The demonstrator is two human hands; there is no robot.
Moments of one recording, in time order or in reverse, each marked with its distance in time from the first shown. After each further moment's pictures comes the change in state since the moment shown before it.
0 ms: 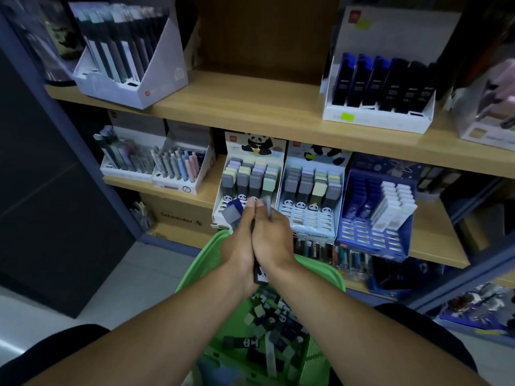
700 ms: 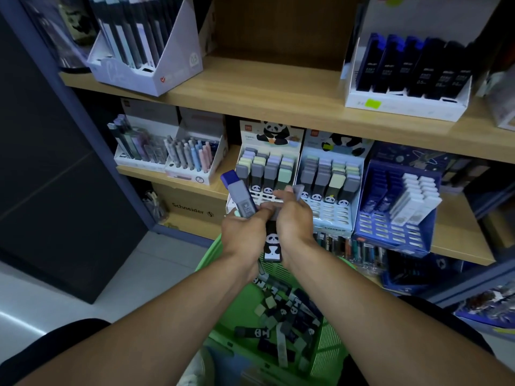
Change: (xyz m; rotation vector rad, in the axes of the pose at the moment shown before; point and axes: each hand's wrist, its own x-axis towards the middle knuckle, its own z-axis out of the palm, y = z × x) left_hand 0.011 0.011 -0.014 0.193 0.125 0.206; right_hand 0.014 -0.008 0.007 0.411 0.084 0.197
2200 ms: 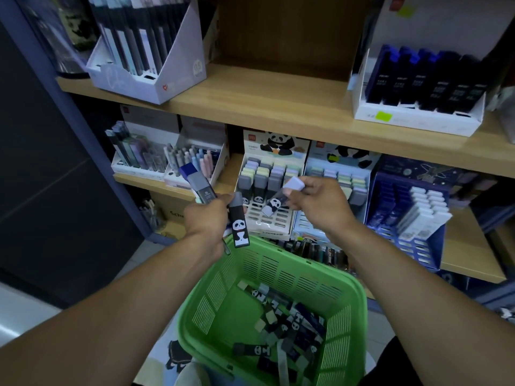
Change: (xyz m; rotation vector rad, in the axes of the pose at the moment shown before) left_hand 0.070 0.038 -0.033 -0.053 0.165 0.035; right_hand 0.067 -0.040 -0.035 -0.585 -0.270 -0.425
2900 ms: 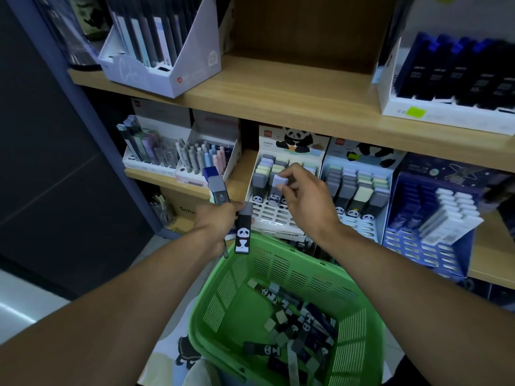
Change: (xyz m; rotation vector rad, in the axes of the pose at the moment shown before) left_hand 0.034 -0.007 -0.014 0.166 -0.138 -0.065; right_hand 0.027 0.016 0.046 -0.397 0.047 -0.444
